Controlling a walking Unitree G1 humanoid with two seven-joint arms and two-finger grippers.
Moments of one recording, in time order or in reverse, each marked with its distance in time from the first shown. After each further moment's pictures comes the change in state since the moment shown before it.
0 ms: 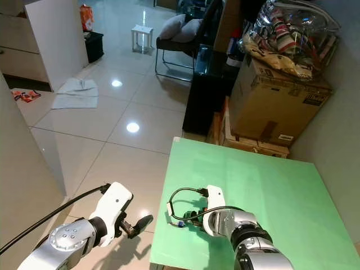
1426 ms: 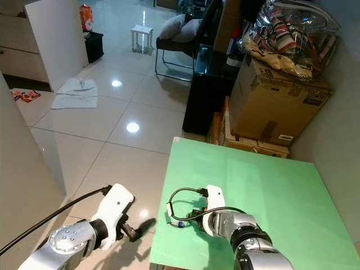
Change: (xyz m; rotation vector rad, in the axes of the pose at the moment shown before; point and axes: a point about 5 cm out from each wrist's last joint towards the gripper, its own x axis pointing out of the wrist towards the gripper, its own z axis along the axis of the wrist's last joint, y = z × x) left arm -0.004 -0.011 0.005 -0.003 -0.050 -0.086; right arm 0.002 0.003 -0.002 -0.007 -0.027 0.046
